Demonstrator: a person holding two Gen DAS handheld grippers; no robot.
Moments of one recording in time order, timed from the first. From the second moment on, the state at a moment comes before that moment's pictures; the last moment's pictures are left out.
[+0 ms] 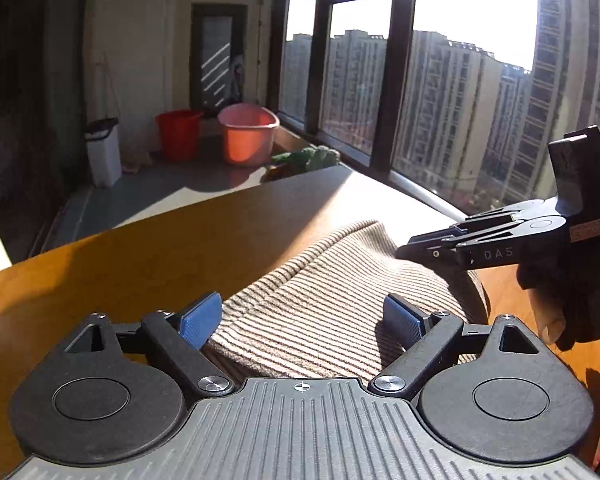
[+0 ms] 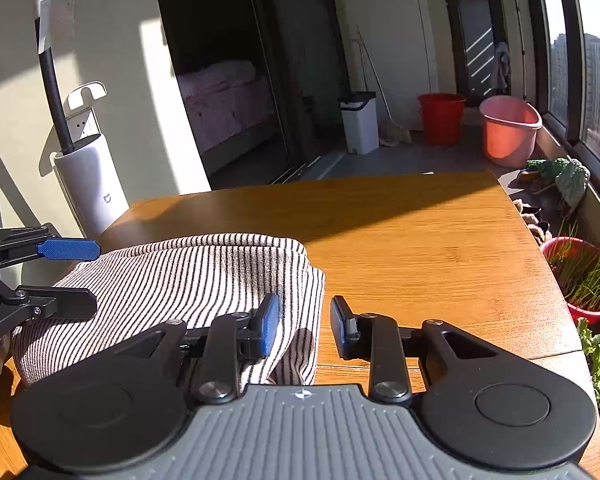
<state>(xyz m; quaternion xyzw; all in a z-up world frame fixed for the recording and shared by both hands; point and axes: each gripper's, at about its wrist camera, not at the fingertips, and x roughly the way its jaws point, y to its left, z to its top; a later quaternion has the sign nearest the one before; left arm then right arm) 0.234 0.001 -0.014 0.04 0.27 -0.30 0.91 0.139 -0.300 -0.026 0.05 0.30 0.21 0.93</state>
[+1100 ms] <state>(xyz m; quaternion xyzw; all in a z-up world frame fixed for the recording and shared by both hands) 0.219 0.053 -0.011 -0.02 0.28 -0.24 0.93 0.150 -0.286 -0.046 0.08 0.29 0.19 0.93</state>
